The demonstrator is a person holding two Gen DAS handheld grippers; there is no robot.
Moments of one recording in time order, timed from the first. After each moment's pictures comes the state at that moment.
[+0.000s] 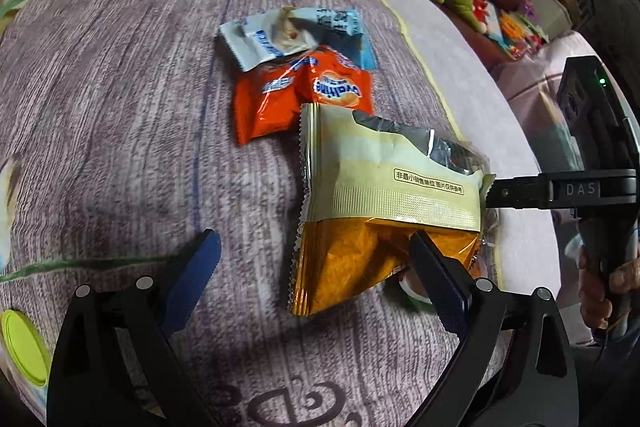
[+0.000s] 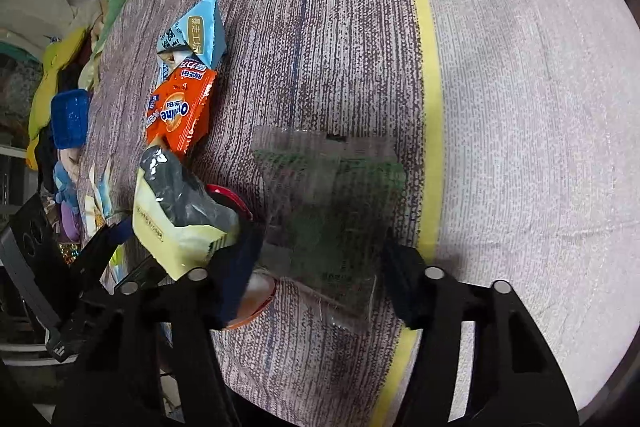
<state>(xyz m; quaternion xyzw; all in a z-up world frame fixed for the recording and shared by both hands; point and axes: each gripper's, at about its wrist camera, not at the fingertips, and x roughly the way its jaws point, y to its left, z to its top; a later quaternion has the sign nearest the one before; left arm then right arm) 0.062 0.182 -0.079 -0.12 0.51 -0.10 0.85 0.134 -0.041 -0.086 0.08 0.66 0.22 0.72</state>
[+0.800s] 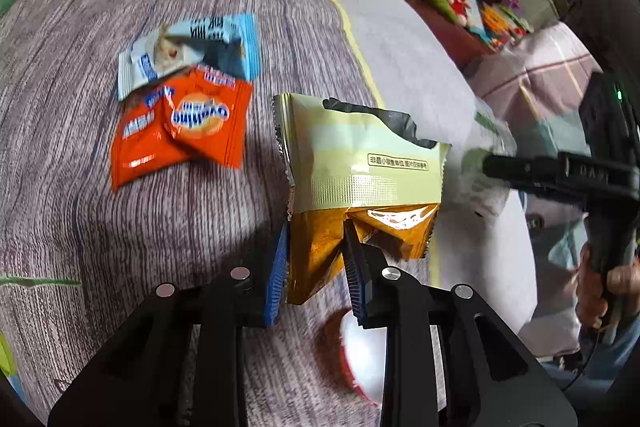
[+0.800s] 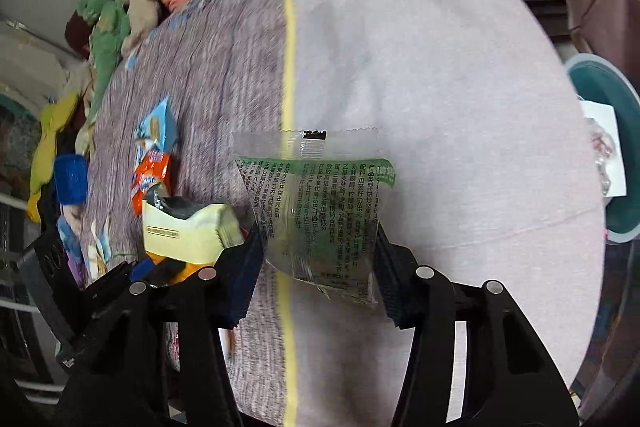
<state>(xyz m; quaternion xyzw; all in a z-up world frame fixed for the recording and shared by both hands) 0.088 0.110 -0.063 -0.13 0.51 -0.12 0.84 0.147 -0.153 -0.051 0.14 0.59 0.17 0.78</state>
